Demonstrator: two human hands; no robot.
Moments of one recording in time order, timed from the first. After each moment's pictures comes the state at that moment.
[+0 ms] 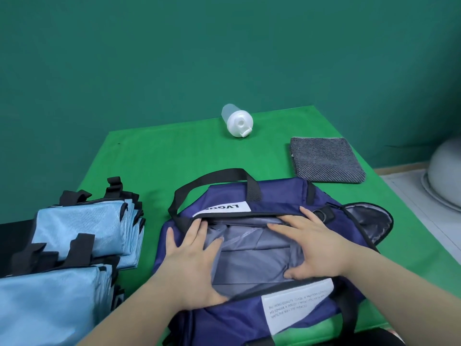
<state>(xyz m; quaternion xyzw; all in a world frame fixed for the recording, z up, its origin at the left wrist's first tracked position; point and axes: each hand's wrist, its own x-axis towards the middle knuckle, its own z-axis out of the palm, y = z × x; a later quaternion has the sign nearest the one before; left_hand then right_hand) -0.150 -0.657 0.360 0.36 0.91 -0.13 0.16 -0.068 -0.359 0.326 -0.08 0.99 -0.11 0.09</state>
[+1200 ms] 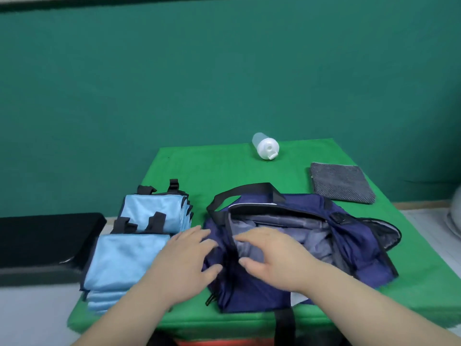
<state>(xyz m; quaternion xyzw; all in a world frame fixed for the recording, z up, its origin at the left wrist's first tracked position) -0.097 -0.757 0.428 0.35 0.94 0.04 0.00 -0.033 -0.526 0.427 -0.14 0.96 -0.25 -0.04</state>
